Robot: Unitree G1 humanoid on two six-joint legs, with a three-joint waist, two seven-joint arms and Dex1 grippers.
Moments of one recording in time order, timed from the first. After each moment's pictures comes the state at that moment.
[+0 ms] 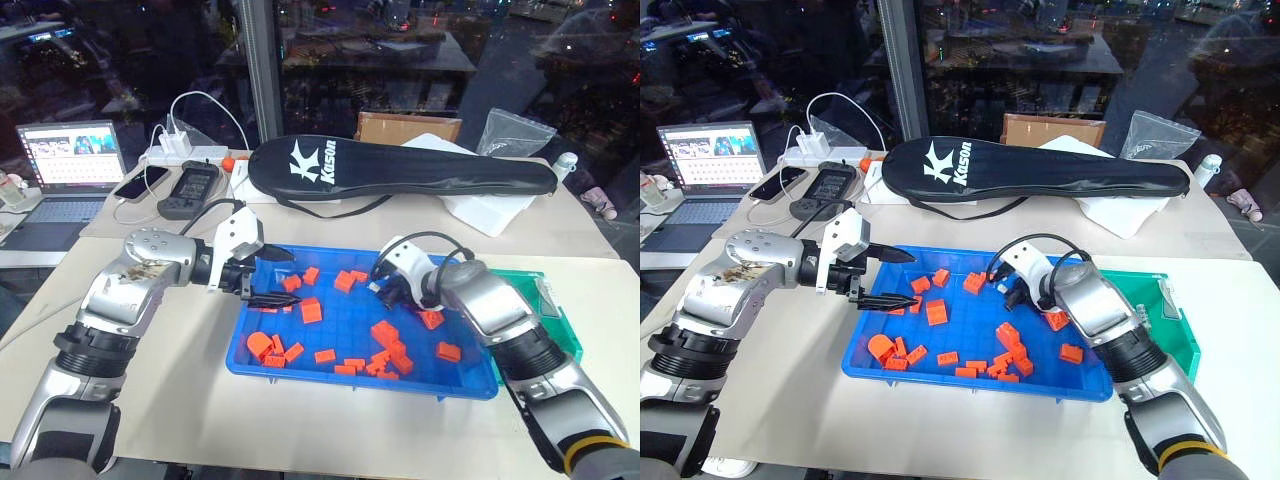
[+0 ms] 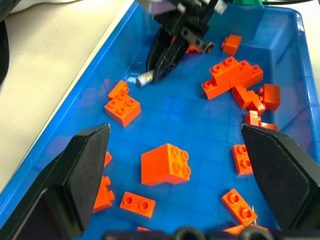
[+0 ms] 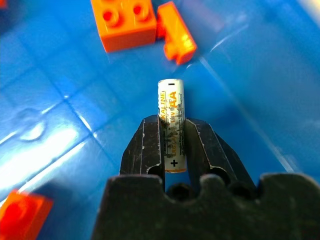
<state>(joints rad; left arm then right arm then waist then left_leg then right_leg) -0.66 0.75 -0.15 -0.09 -0.38 0.57 -1.24 -0.75 -0.63 0.32 -0.14 0.14 1.11 0.71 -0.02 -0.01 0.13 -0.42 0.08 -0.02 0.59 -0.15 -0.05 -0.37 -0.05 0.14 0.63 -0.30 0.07</state>
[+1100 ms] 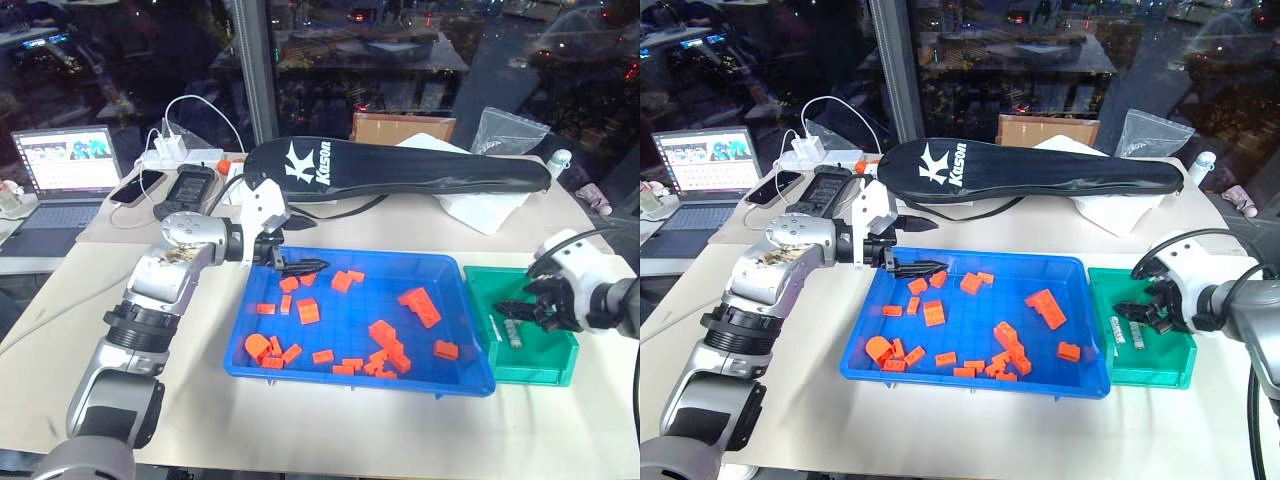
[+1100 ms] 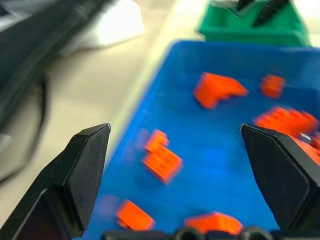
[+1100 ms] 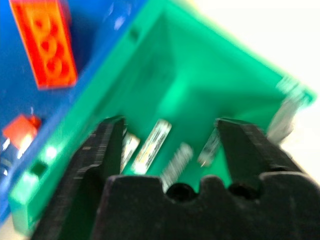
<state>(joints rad) -0.79 0.58 -0.13 0.08 -0.29 0.45 -1.07 -0.25 -1.09 -0.30 -0.33 0.33 1.10 0.81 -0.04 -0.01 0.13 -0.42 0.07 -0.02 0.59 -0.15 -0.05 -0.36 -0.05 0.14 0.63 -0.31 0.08</state>
